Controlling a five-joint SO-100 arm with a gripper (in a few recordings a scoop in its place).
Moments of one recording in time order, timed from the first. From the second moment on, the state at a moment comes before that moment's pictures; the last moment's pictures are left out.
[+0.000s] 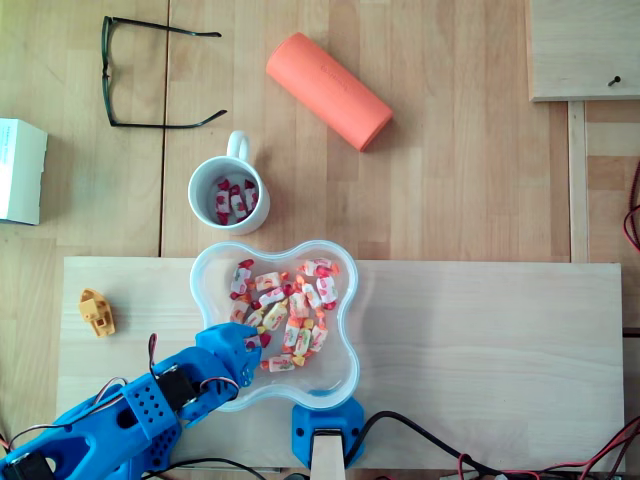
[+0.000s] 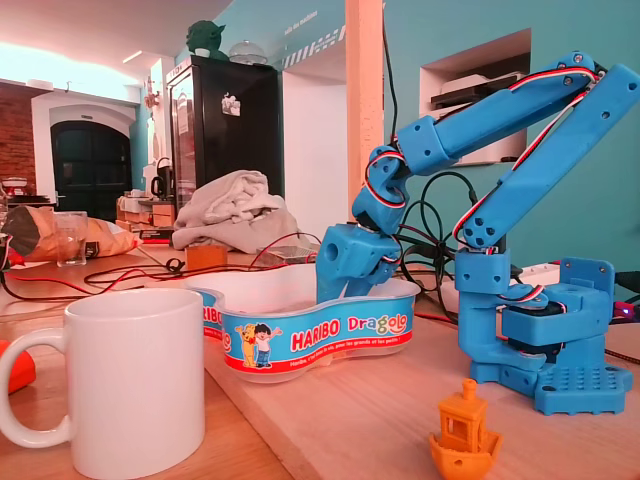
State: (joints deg) arm 58.8 129.6 150.6 43.7 108.2
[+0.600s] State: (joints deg) arm 58.8 129.6 155.5 43.1 108.2
